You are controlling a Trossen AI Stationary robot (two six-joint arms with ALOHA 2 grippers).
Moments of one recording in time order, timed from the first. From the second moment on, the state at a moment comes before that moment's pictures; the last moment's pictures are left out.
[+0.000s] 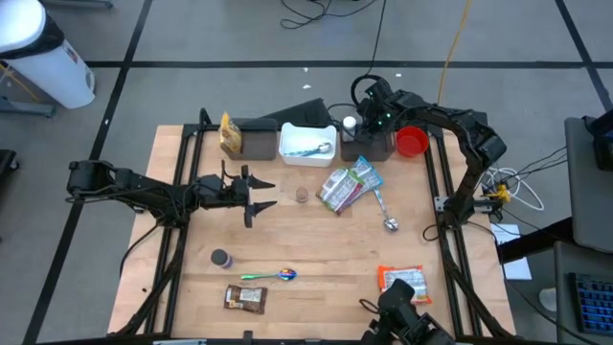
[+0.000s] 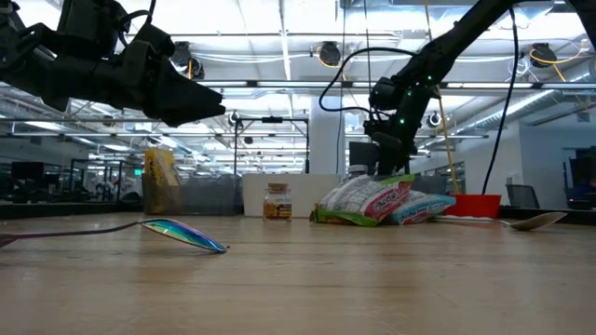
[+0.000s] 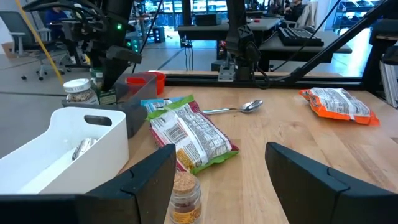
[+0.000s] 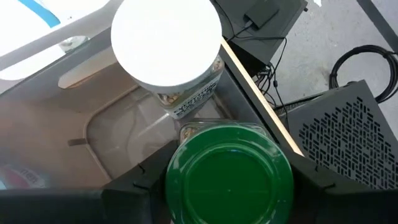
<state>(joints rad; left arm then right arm) 0.08 1.17 0.20 0.88 -0.03 0.02 -0.90 1.77 1.28 -0.57 -0.11 -0.30</state>
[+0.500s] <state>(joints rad) 0.08 1.17 0.20 0.88 -0.03 0.02 -0.90 1.77 1.28 -0.58 -0.11 -0.30</state>
